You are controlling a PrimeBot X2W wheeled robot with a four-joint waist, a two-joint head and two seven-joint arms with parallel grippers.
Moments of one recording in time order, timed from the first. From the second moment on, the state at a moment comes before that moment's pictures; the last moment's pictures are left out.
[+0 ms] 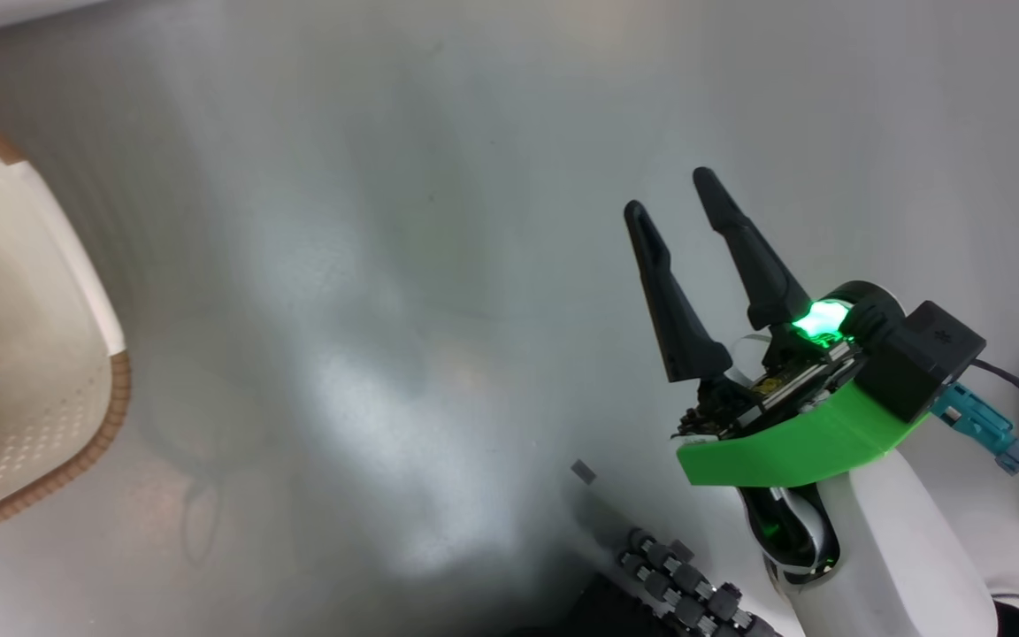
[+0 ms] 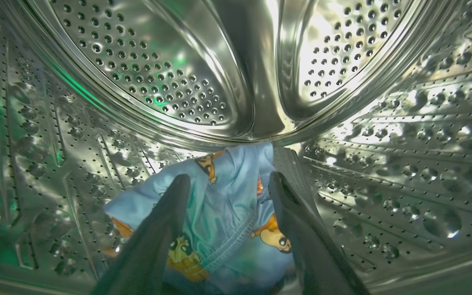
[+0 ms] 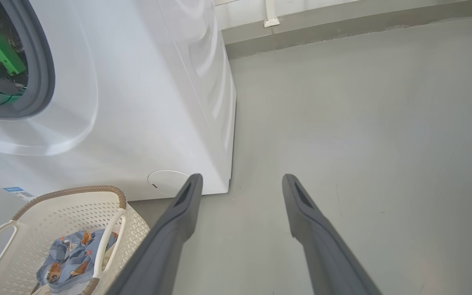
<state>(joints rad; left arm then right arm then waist) -1.61 0.67 -0.34 0.82 -0.36 0.02 0.03 -0.41 -0.05 0.29 -0.03 0.42 0.13 -0.26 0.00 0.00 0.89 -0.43</state>
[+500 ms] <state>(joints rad) -1.41 0.60 -0.32 0.77 -0.45 0.01 -0.11 -0.40 -0.05 0.24 -0.03 0.36 0.13 -0.26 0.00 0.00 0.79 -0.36</state>
